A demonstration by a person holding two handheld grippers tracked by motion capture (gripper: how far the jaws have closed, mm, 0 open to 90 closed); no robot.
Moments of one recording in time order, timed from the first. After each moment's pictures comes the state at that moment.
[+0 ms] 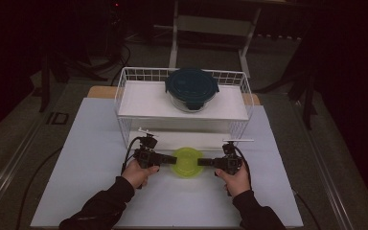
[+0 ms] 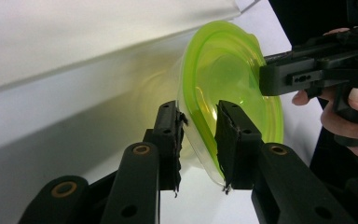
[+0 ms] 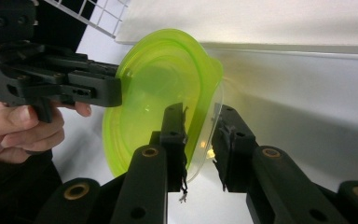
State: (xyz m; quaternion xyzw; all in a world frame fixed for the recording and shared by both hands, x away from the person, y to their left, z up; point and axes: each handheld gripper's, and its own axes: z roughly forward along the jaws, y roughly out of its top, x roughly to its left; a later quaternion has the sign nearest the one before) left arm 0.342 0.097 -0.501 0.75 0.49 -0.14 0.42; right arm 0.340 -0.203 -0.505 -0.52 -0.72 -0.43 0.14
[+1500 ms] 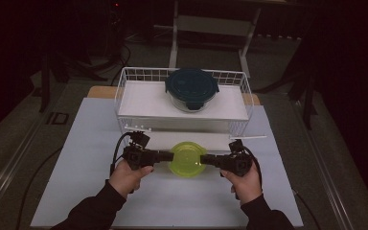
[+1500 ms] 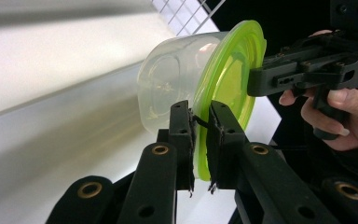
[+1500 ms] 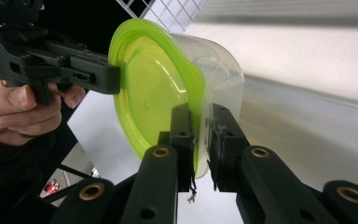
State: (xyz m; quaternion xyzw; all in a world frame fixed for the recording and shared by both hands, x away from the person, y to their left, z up) left arm 0.294 0.108 -0.415 0.75 0.45 -0.09 0.48; right arm 0.299 -0.199 -0.424 -0.45 -0.75 -0.47 0.08
